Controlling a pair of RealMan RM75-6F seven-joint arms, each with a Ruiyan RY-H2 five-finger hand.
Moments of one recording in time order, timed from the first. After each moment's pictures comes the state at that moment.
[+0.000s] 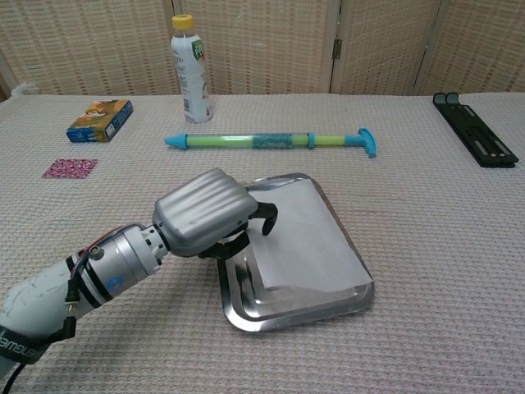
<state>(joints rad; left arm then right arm) -0.79 -2.13 0.05 -0.53 1.73 1.31 0.03 -0.01 -0.99 0.04 -1.53 -1.63 1.68 0.39</state>
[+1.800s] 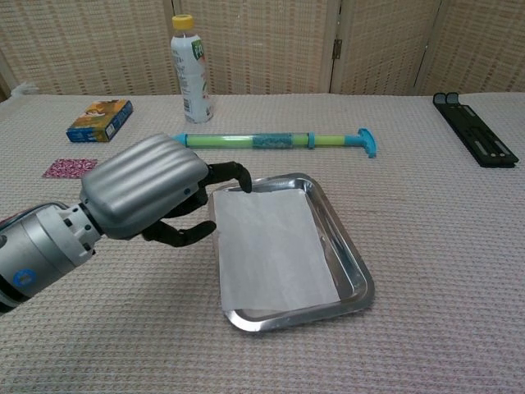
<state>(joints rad) -0.68 -1.77 0.04 -1.24 1.69 1.34 0.34 -0.01 -1.00 0.03 -1.55 -1.67 1.69 0.34</state>
